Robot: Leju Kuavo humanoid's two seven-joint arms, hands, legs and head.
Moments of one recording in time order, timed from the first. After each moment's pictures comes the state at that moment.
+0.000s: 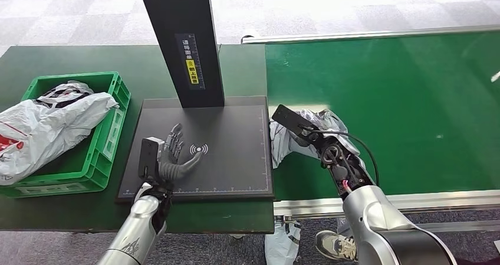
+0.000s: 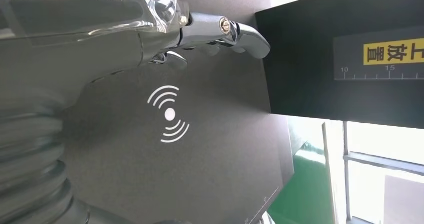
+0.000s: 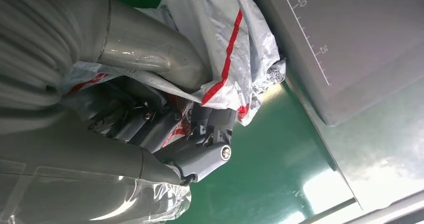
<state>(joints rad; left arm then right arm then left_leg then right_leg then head) -0.40 -0.15 -0.11 -0.86 0.01 -0.05 -0.41 -0.84 0.12 0.09 -0.43 0.92 0.05 -0.17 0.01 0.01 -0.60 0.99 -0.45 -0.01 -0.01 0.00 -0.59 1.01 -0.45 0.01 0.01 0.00</state>
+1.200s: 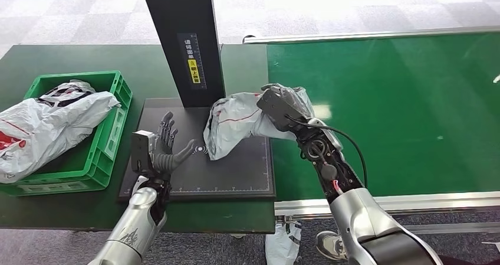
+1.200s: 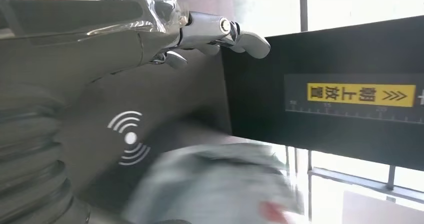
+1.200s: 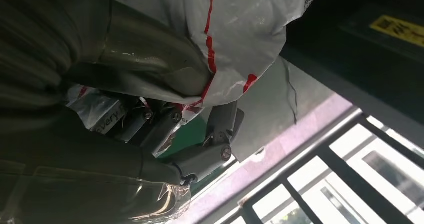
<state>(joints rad) -0.46 -0.15 -0.10 -0.83 0.07 0.02 -0.50 -0.83 0.16 0.33 -0.61 0.63 -0.02 -0.25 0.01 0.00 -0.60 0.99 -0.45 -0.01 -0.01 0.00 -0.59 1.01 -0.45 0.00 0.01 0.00</state>
